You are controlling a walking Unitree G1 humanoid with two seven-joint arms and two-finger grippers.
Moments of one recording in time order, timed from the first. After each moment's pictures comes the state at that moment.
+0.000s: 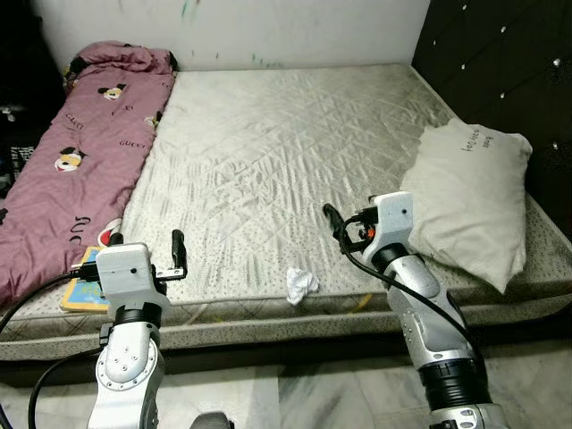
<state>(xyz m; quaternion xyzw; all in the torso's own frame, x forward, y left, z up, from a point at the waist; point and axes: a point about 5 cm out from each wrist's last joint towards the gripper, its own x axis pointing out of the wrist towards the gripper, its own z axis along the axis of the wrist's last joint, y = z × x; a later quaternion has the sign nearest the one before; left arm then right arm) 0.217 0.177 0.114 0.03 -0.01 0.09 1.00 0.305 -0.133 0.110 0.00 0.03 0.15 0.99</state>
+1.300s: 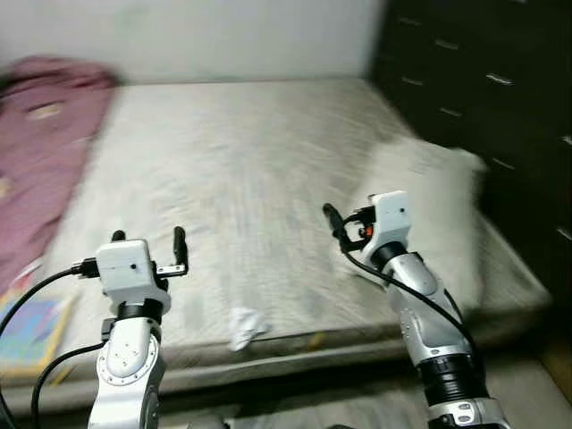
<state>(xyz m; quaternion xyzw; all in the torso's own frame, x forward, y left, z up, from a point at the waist) 0.222 0.176 0.114 0.01 -0.01 0.09 1.00 0.309 -0.130 0.109 -0.01 0.03 0.15 0.99</state>
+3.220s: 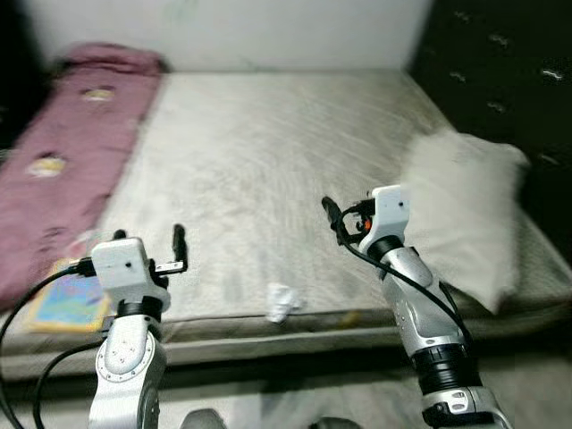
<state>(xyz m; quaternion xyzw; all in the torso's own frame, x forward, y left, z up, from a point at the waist) 0.226 0.176 0.115 -0.03 -0.02 0.07 1.00 0.318 -0.132 0.110 0.01 0.03 0.13 0.99</state>
